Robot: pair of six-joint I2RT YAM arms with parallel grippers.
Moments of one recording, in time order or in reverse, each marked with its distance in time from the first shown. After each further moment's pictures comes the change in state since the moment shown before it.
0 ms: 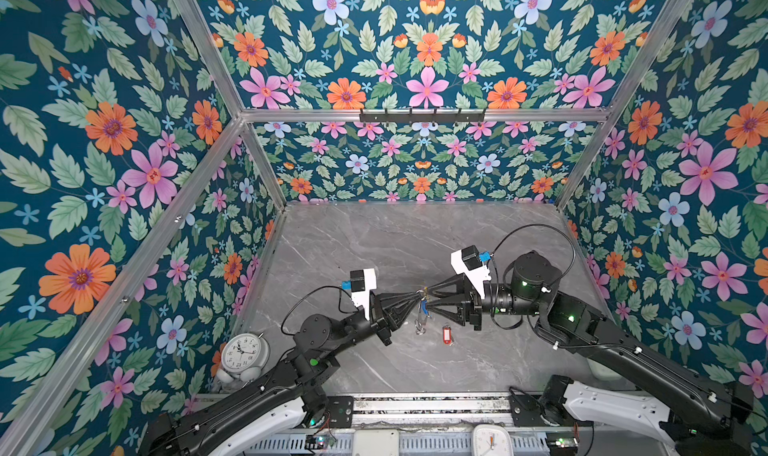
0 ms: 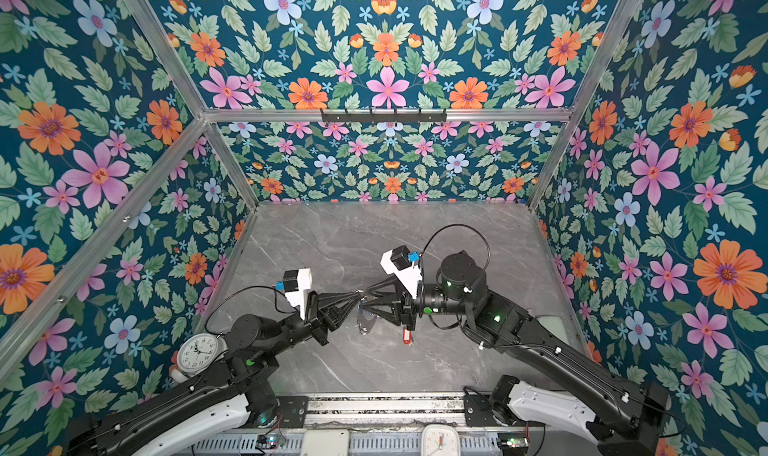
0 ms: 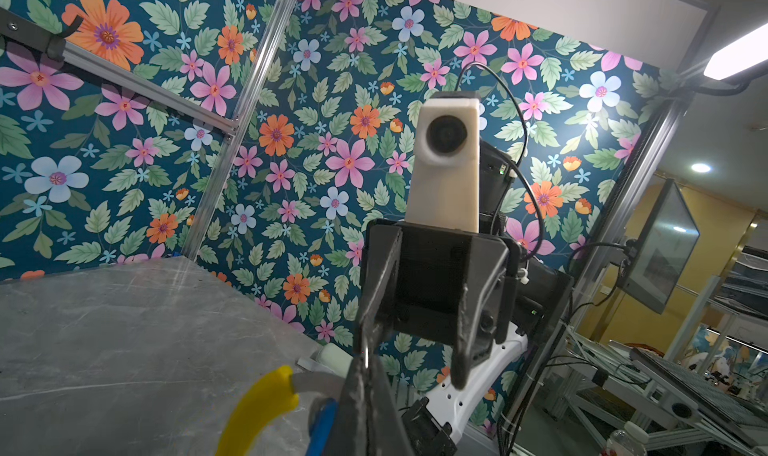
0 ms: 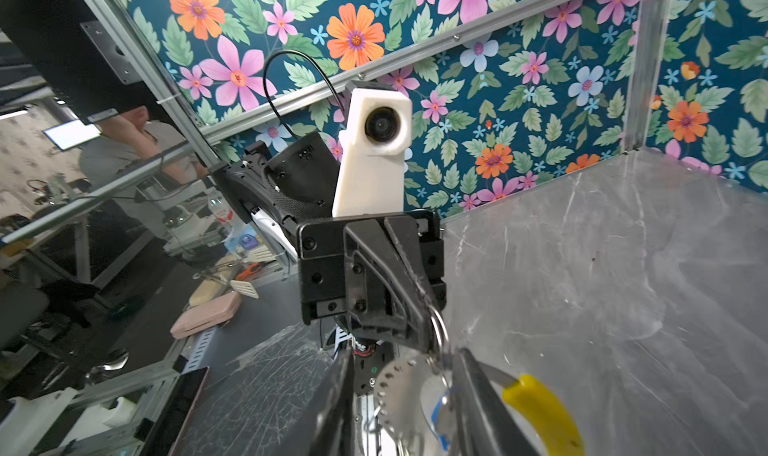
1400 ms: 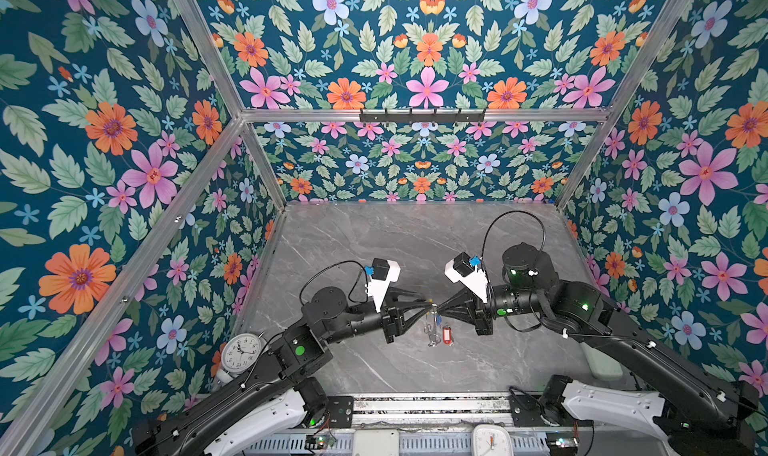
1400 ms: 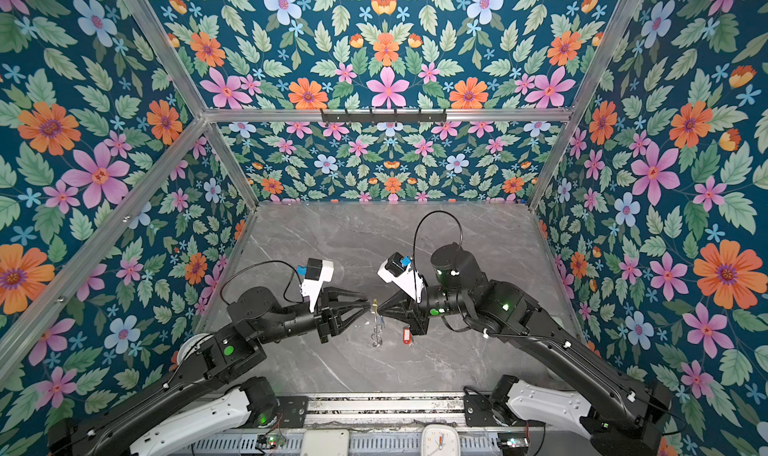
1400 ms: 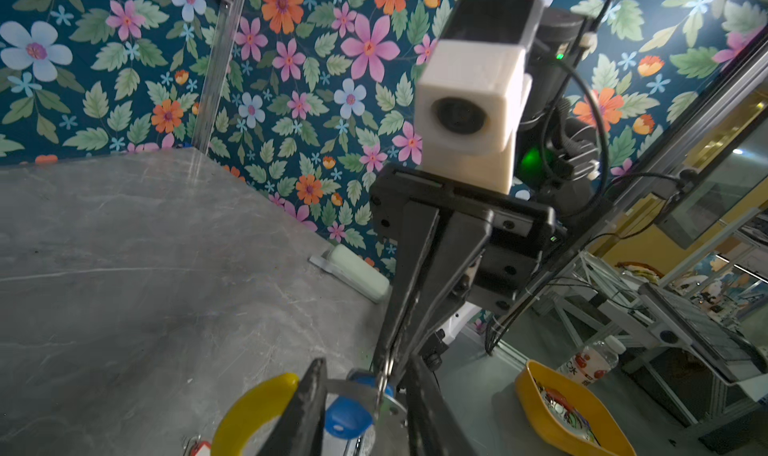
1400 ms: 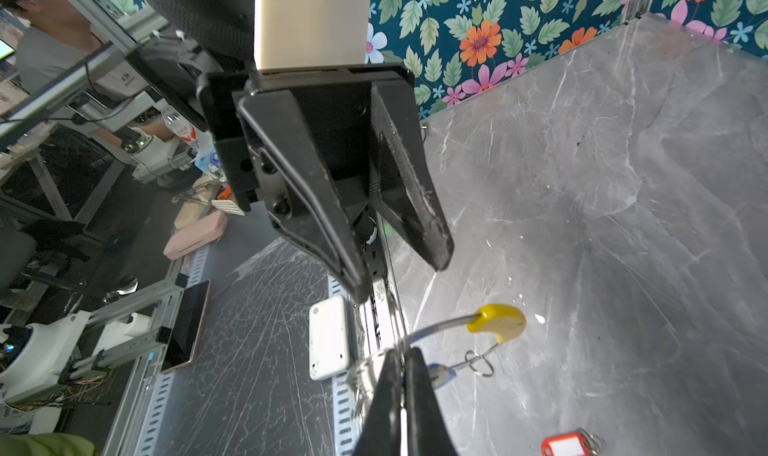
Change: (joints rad) left arm 0.003 0.058 0.341 -0.695 0.129 0.106; right arm -0.020 0.060 0.224 -0.579 0.035 -0.198
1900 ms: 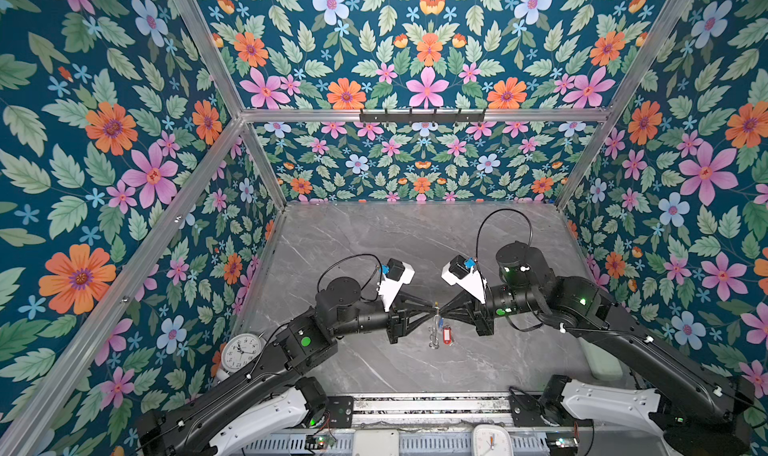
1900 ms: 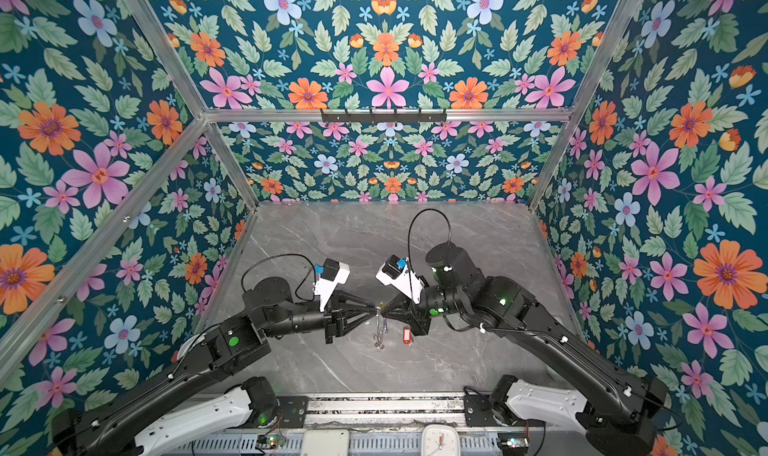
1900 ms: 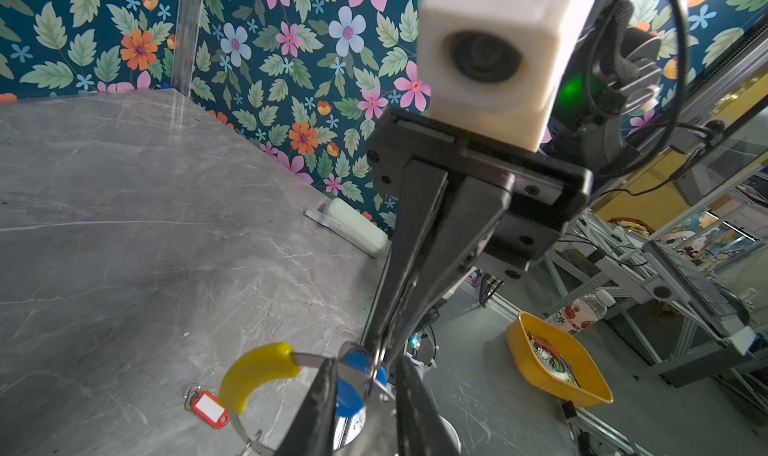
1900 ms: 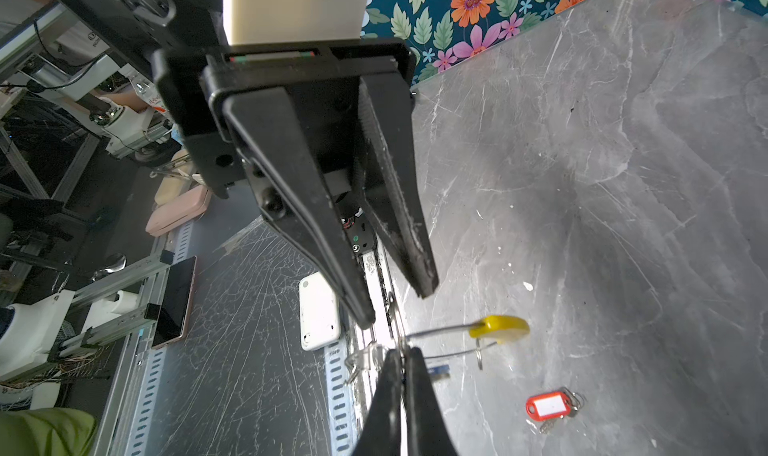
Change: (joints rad) left arm 0.000 0.069 0.050 -0.100 0.077 0.032; right arm 0.000 0.037 0.047 -0.098 0.026 -0.043
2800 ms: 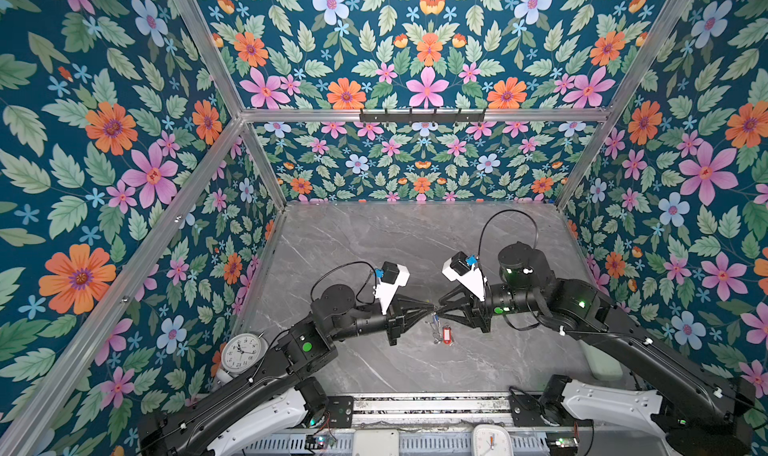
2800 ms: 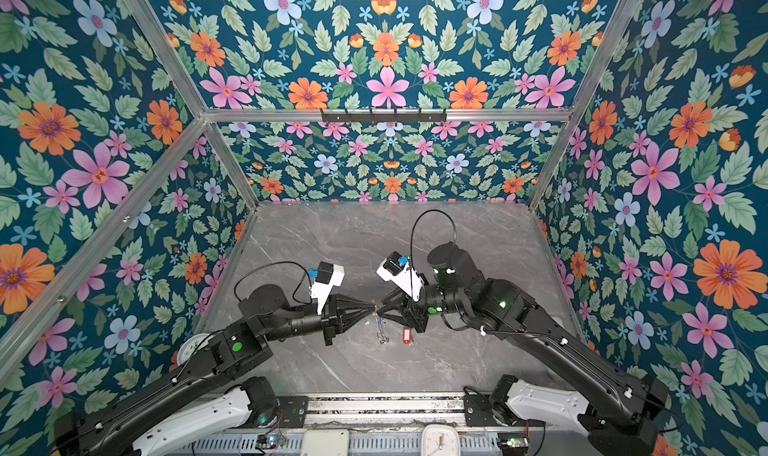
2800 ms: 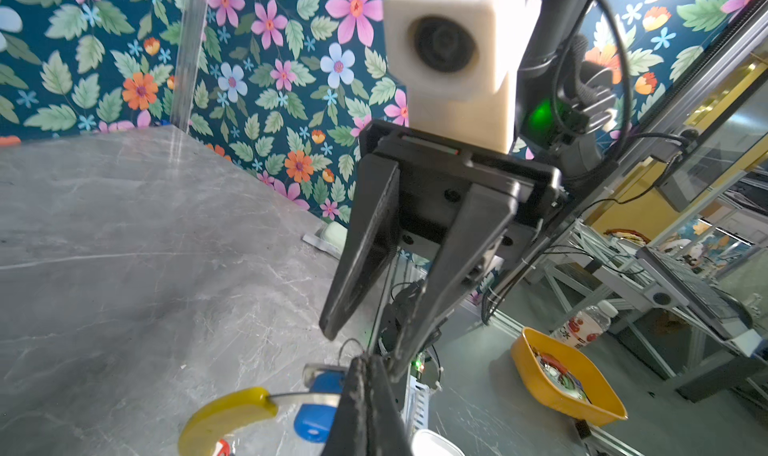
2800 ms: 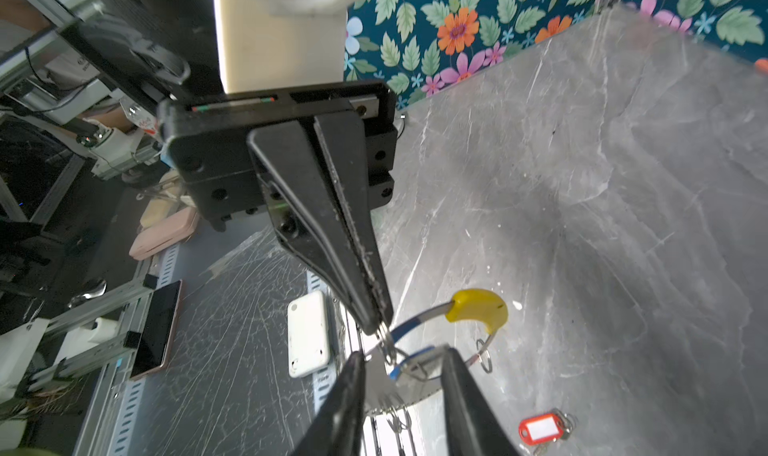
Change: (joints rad) left arm 0.000 -0.074 -0.126 0.204 -0.054 -0.012; right arm 0.002 -0.063 -0.083 0.150 0.042 0.062
